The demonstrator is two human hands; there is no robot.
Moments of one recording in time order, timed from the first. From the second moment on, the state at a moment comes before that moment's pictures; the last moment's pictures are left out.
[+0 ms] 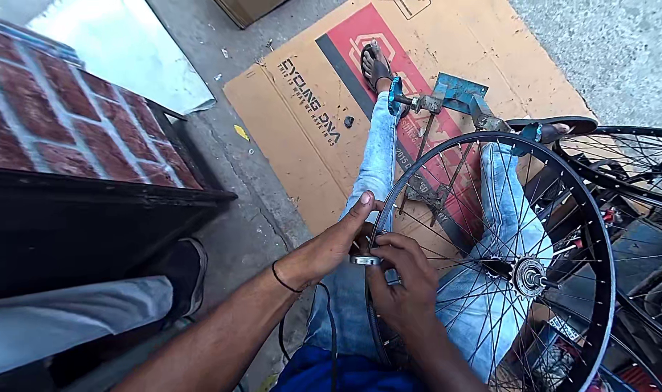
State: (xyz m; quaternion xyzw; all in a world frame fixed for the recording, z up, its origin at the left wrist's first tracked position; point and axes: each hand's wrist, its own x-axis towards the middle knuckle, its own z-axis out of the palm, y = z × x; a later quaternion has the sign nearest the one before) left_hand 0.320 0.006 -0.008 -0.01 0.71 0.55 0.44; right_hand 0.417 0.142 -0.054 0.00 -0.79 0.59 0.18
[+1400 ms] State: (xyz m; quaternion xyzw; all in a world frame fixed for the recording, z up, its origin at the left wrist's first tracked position) left_hand 0.445 0.024 -0.045 0.03 0.78 0.61 0.16; right_hand 0.455 0.237 -0.039 0.07 -0.95 0.32 0.00
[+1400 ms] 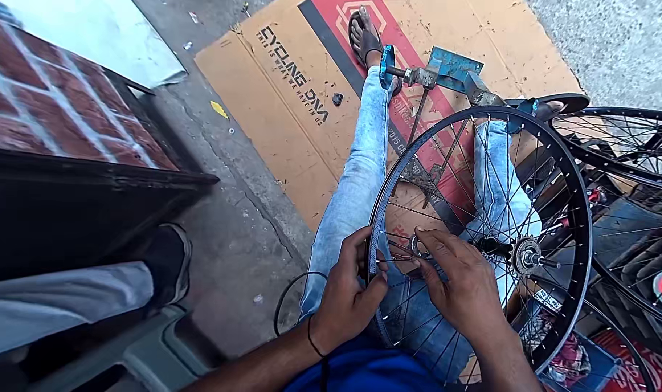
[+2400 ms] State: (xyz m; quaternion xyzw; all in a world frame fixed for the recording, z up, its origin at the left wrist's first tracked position) left_hand 0.455 0.009 -0.054 0.07 0.74 0.64 0.20; right_hand 0.431 0.210 -0.036 0.03 -0.84 0.54 -0.11
